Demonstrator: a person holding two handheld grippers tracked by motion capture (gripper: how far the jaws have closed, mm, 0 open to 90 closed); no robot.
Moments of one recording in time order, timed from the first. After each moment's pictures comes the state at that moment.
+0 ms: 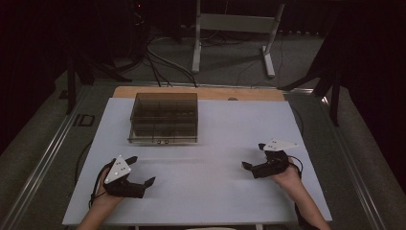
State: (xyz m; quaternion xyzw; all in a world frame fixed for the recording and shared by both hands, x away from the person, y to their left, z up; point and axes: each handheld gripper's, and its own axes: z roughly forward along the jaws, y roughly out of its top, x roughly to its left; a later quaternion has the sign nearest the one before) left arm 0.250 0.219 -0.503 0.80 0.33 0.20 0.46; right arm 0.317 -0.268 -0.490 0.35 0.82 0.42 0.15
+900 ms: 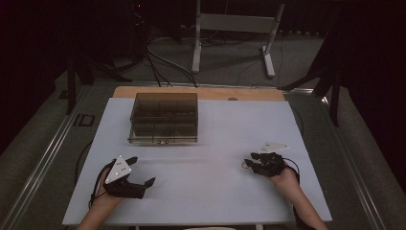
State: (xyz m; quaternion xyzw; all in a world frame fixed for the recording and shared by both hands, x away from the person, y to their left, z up) left arm 0.250 0.219 -0.504 0.80 0.33 0.20 0.46; right arm 0.319 -0.261 -0.511 0.37 0.85 0.34 0.16
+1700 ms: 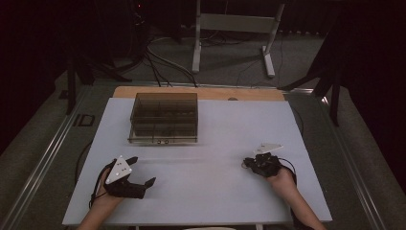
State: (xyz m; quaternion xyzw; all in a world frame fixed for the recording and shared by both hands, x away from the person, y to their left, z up) left arm 0.249 0.218 -0.504 0.80 0.33 0.20 0.46; right arm 0.323 -0.254 -0.521 0.37 0.86 0.33 0.14
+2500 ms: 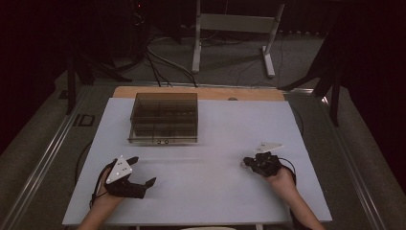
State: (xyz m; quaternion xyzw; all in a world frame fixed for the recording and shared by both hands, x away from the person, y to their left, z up) left arm 0.251 0.217 -0.506 0.80 0.33 0.20 0.46; right arm 0.320 -0.251 -0.511 0.38 0.85 0.33 0.14
